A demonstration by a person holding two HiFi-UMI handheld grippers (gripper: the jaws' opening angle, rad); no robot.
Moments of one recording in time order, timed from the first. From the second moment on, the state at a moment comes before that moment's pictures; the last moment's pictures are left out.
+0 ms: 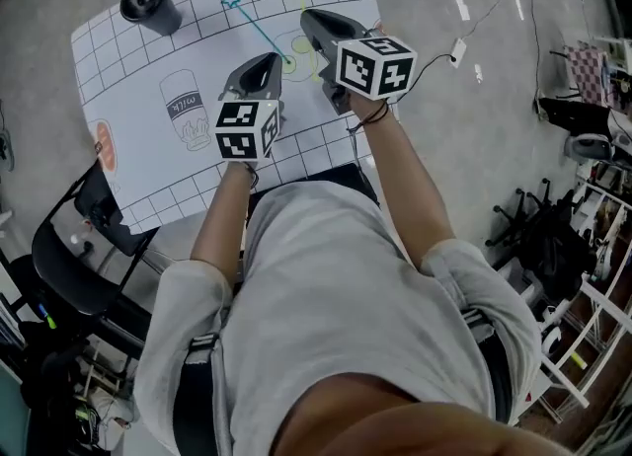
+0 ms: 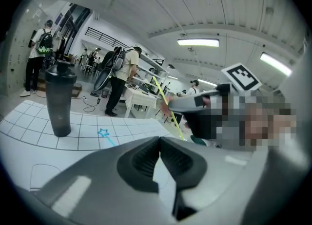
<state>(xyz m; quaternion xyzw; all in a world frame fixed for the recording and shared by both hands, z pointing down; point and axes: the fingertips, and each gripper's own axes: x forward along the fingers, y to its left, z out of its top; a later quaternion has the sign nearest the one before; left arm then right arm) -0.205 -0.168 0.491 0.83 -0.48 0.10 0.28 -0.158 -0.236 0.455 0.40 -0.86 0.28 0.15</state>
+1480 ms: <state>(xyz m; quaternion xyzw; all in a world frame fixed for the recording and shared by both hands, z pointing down) -0.130 -0.154 0.504 0.86 -0.42 0.13 0.28 0.030 -0.198 0.491 0.58 -0.77 0.23 0.10</state>
